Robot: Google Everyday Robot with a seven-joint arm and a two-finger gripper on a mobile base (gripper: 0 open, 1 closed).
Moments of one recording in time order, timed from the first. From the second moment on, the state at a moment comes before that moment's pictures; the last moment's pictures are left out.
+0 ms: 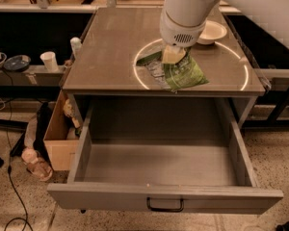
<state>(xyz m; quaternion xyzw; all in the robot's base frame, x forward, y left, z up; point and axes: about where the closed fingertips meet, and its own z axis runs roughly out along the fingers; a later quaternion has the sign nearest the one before) 0.582 -0.074 0.936 -0.69 0.69 -0.11 0.20</state>
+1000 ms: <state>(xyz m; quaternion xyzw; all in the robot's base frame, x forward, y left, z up) 0.710 -0.067 0.902 -0.66 0.71 -0.14 0.20</state>
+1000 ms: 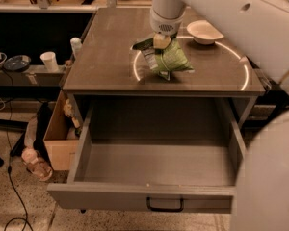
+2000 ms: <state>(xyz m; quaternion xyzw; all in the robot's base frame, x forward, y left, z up) 0.743 -0.066 0.881 -0.66 0.71 -0.14 0.20</state>
